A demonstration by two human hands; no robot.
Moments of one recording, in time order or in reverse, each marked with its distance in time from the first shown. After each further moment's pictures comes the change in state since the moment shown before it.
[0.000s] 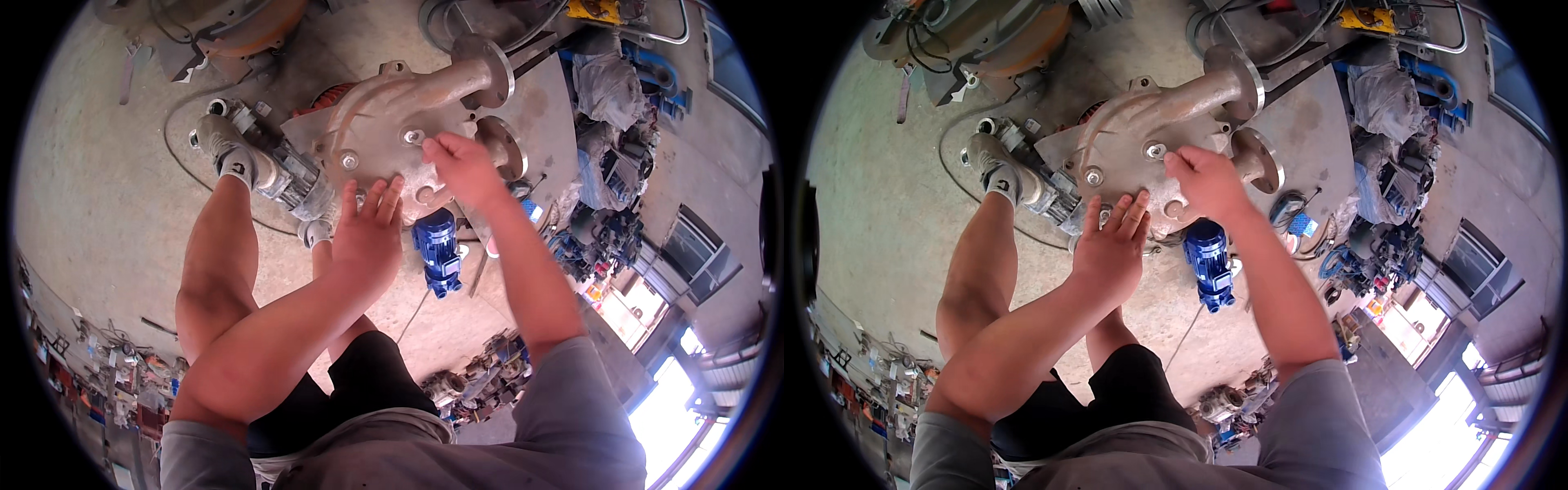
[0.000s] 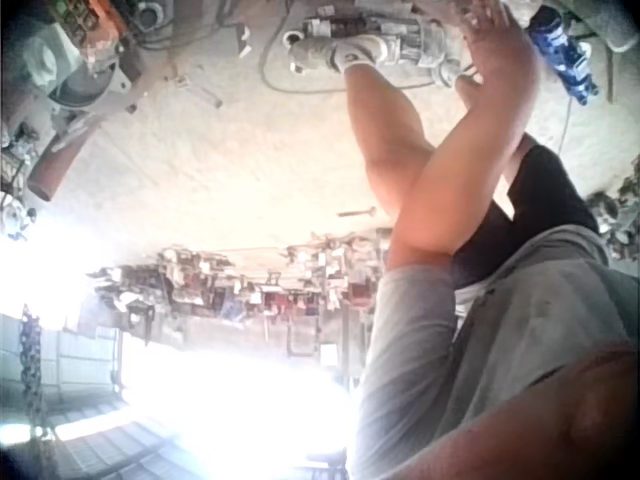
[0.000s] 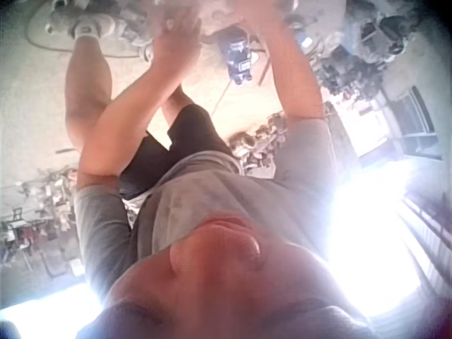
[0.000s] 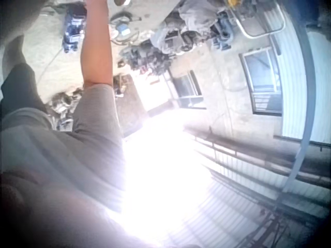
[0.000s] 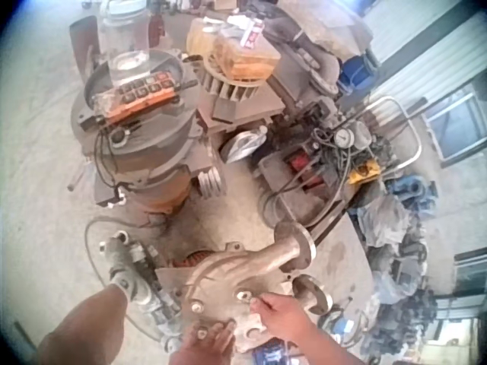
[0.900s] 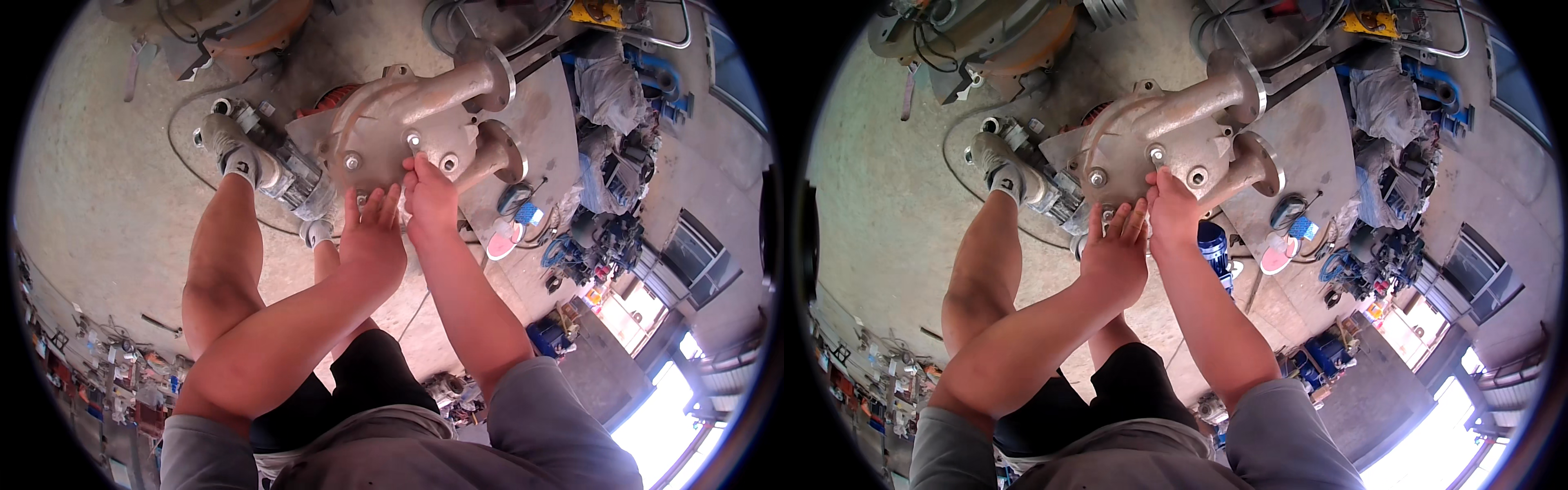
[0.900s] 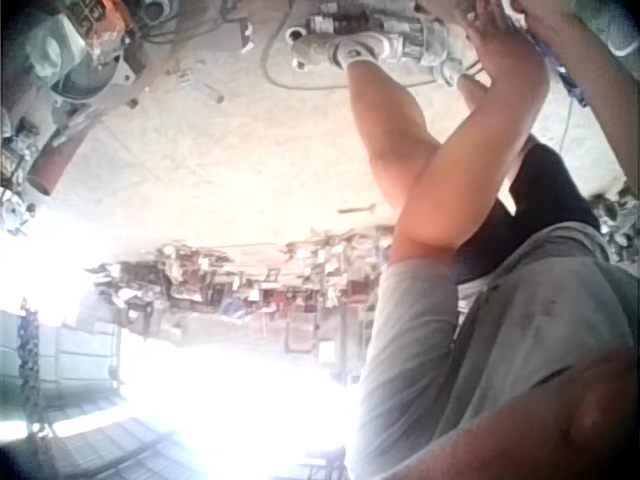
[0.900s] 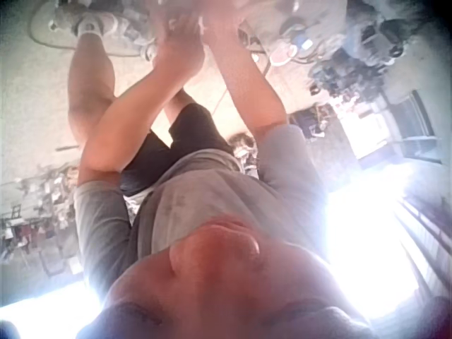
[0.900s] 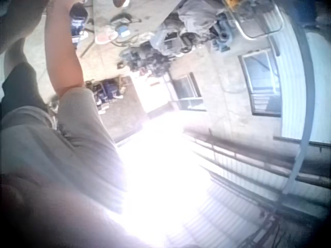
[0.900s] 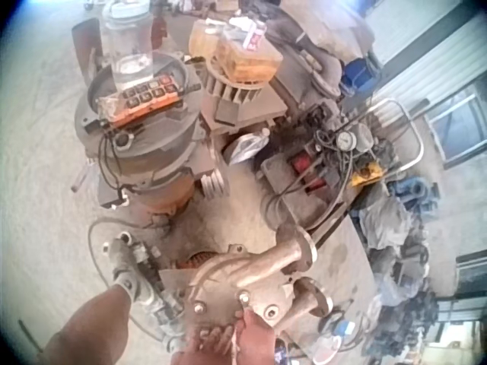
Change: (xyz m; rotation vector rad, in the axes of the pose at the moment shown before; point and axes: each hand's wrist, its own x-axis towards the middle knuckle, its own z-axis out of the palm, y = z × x) left_hand -0.005 0.010 -0.005 -0.073 -0.131 -0.078; right_hand -0.034 -0.037 0.090 1.111 0.305 0.396
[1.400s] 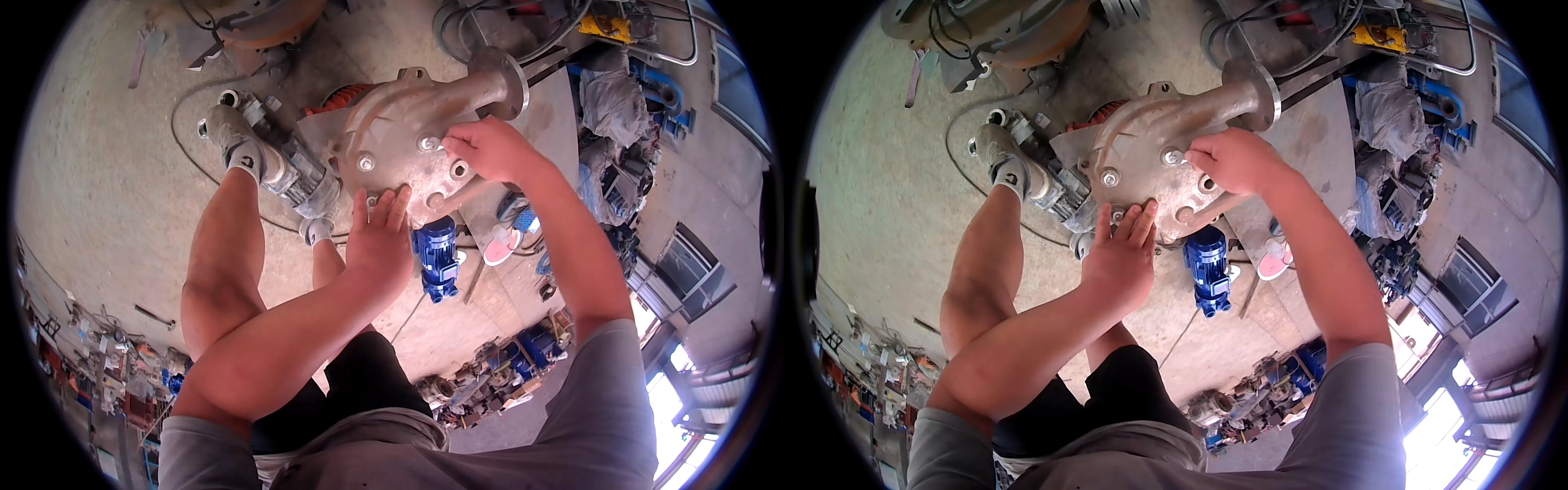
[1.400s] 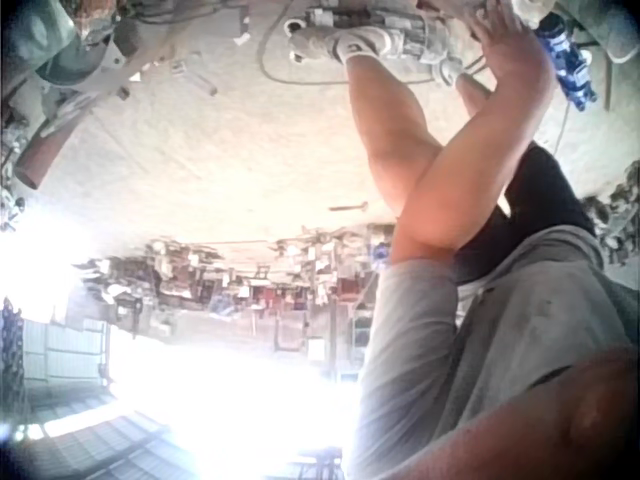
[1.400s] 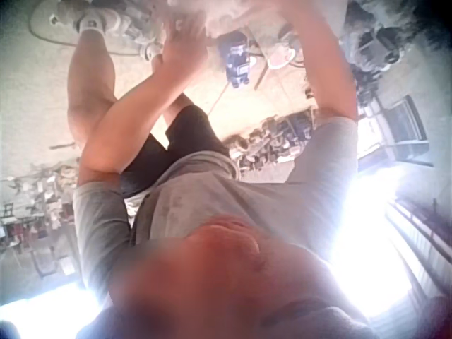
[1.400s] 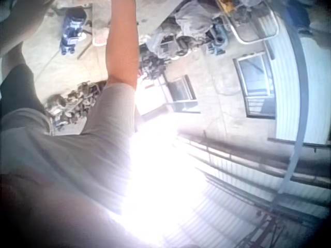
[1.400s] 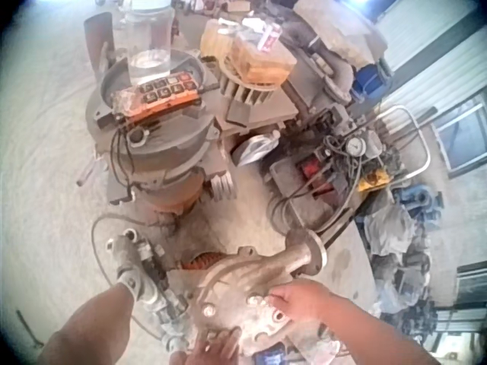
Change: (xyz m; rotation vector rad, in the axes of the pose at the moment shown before) left_hand -0.003 -0.009 -0.005 -0.014 0.047 0.059; right_hand 0.052 -0.153 -0.011 -1.803 -0.616 -0.593
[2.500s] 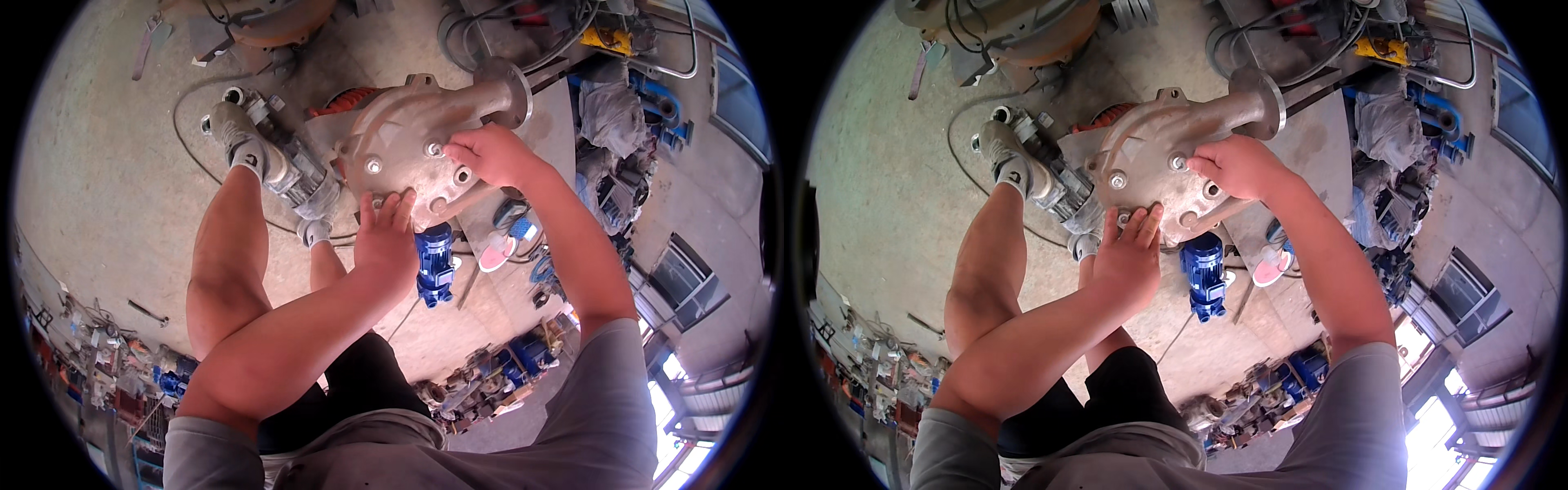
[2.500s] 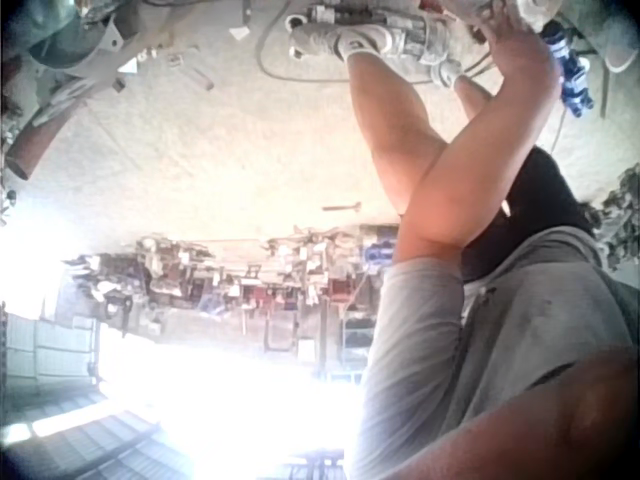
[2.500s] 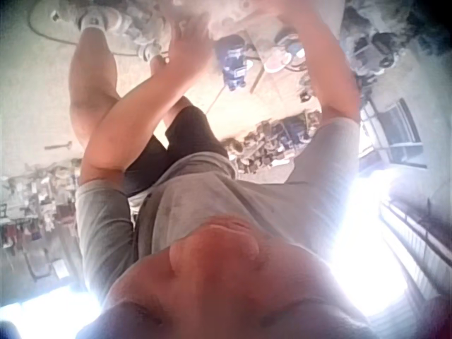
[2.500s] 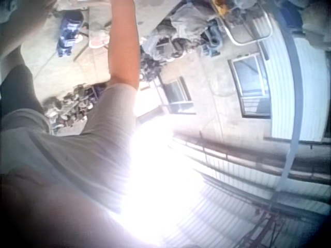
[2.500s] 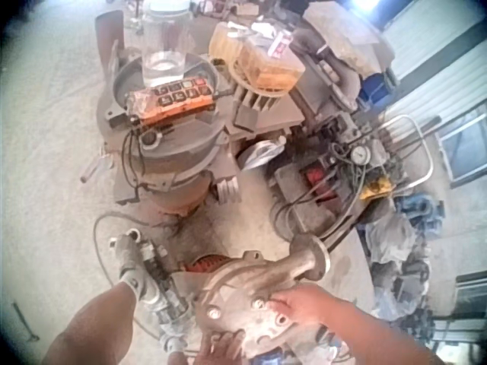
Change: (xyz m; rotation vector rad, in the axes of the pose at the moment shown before) left_hand 0.002 0.001 0.001 -0.068 -0.035 0.010; right_hand 0.008 0.004 0.004 -0.021 -0.029 -0.051
